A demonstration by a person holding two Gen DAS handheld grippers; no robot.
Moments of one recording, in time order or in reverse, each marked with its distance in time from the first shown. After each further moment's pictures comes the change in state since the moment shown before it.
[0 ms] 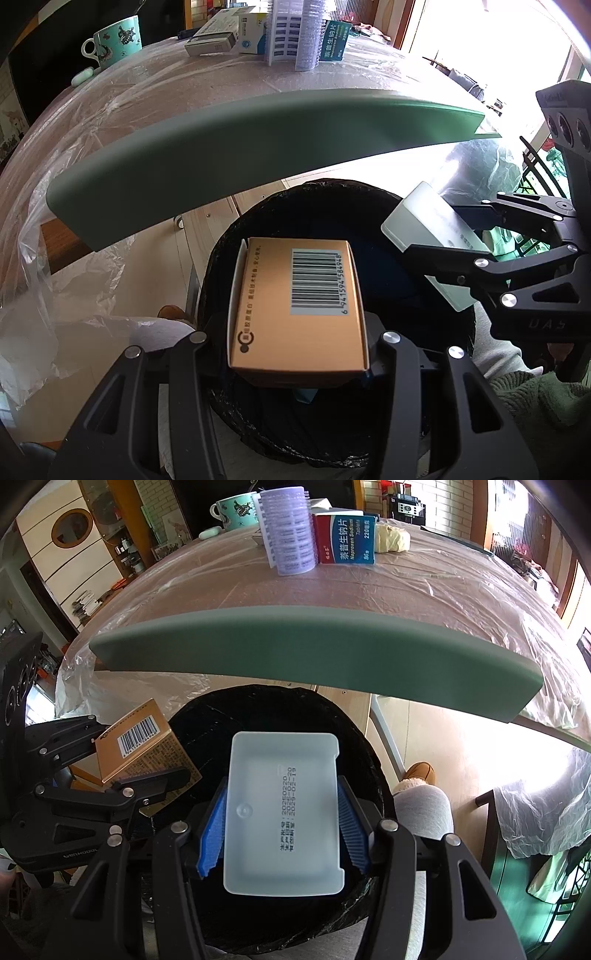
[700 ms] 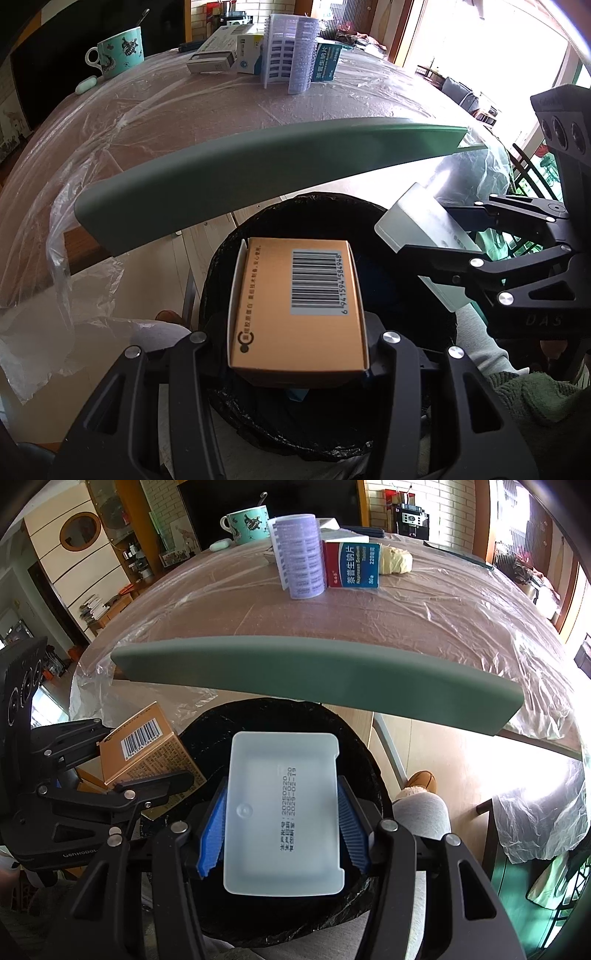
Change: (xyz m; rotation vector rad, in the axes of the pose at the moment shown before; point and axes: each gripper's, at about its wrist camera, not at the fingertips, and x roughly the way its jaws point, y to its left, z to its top) left arm -0.021 -0.004 0.002 -0.004 -0.033 -0.020; right arm -0.020 0.005 0.003 -0.017 -0.038 0.015
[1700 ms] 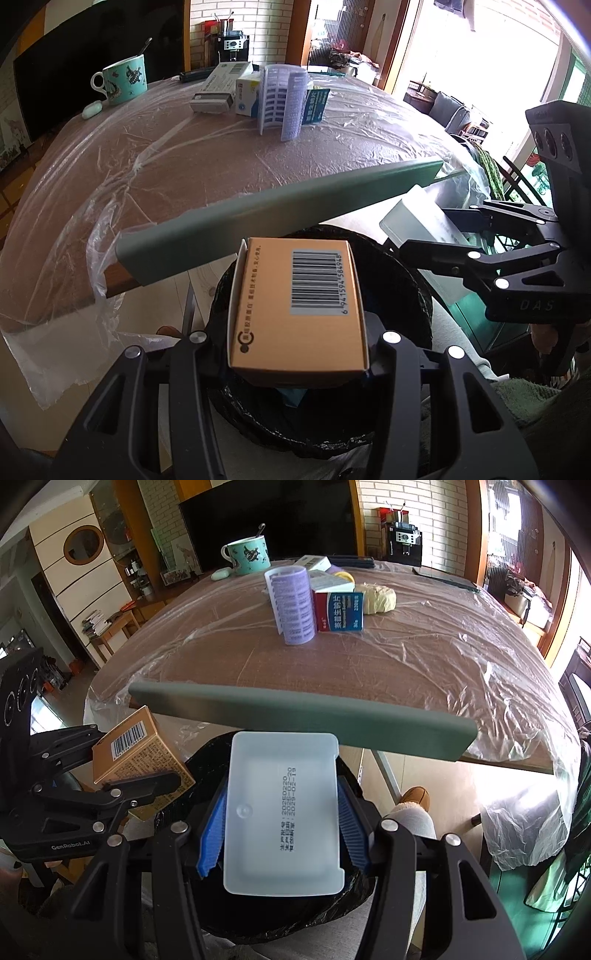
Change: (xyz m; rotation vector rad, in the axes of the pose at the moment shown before) left arm -0.035 -0.002 0.010 0.004 -0.069 -0.021; right arm -0.035 -0.001 0.009 0.001 -0.072 -0.004
